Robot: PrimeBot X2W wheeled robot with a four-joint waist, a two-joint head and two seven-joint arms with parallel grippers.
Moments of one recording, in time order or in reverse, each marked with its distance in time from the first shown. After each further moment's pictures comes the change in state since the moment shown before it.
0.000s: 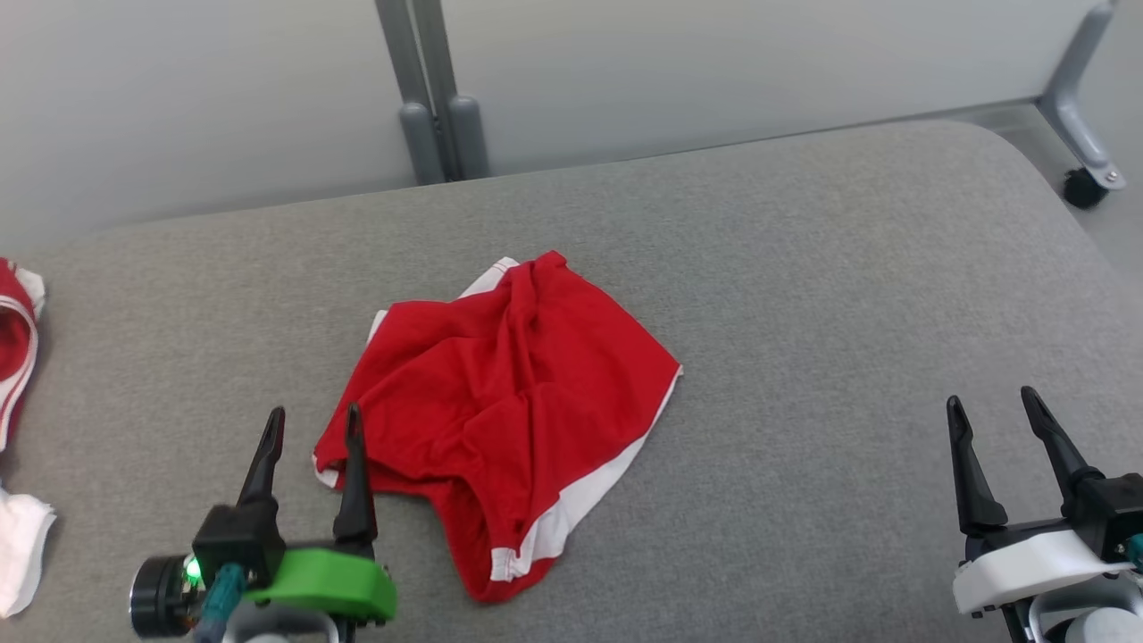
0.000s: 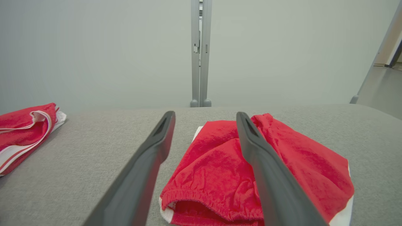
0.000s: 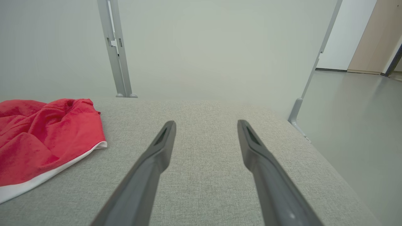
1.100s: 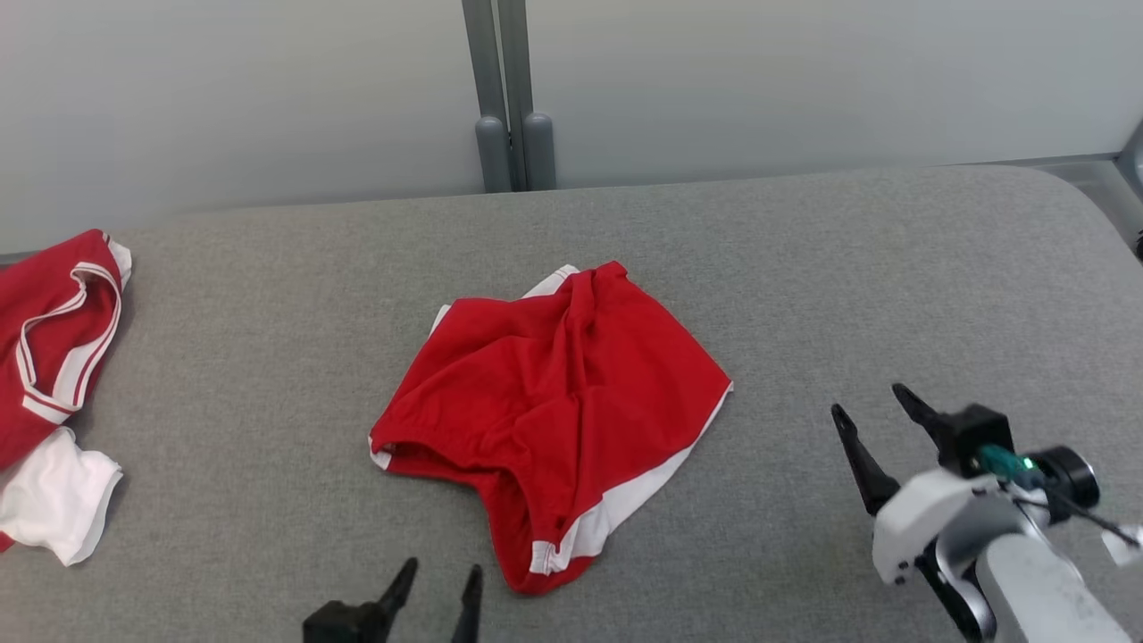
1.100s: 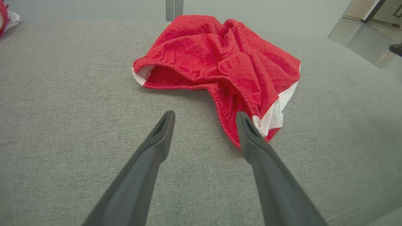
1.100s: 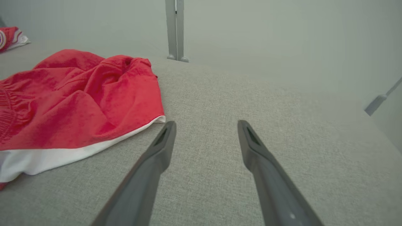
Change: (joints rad) left arm 0.274 -0.084 0.009 -0.067 0.059 -0.242 0.198; right arm -0.203 -0.069 0.254 0.264 0.056 0.000 0.141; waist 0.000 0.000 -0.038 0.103
